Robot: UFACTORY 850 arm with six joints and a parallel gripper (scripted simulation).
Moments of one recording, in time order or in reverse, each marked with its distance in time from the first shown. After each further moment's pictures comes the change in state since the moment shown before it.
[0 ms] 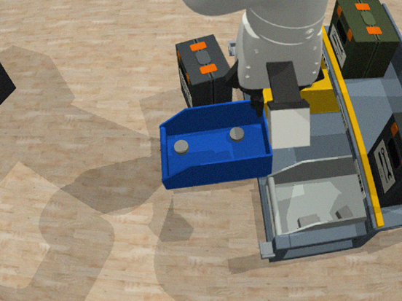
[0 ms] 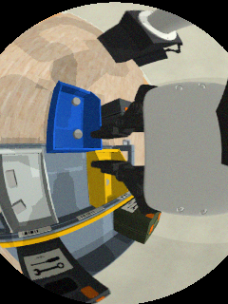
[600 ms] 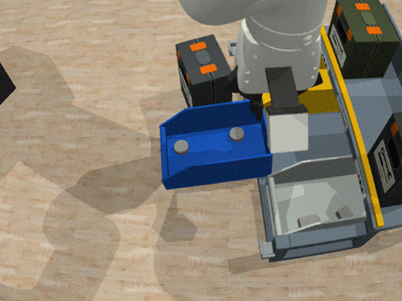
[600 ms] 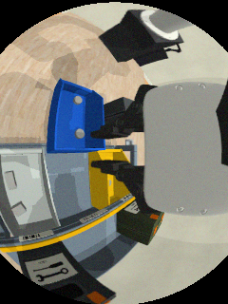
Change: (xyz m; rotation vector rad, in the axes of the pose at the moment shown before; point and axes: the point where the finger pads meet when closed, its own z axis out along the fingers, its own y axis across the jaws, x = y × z) arm 0.000 0.000 0.010 0.000 0.000 0.000
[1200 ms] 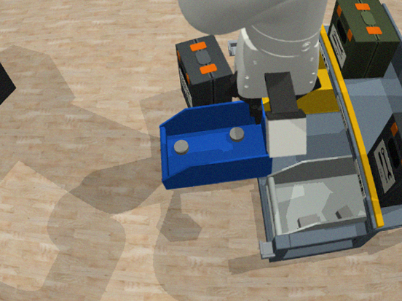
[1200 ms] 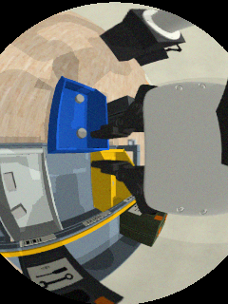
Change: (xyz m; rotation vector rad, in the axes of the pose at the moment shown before) arm 0.000 0.000 0.010 0.000 0.000 0.000
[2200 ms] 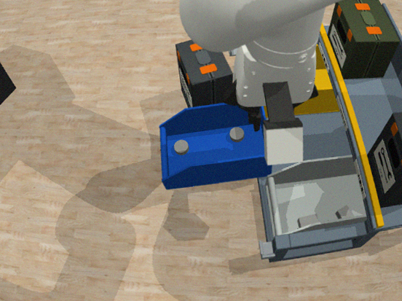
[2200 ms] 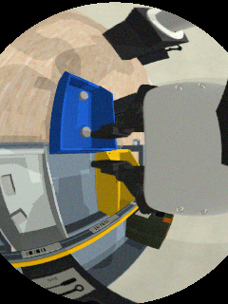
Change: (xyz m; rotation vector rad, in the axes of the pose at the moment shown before) arm 0.000 0.001 0.019 0.000 0.000 0.000
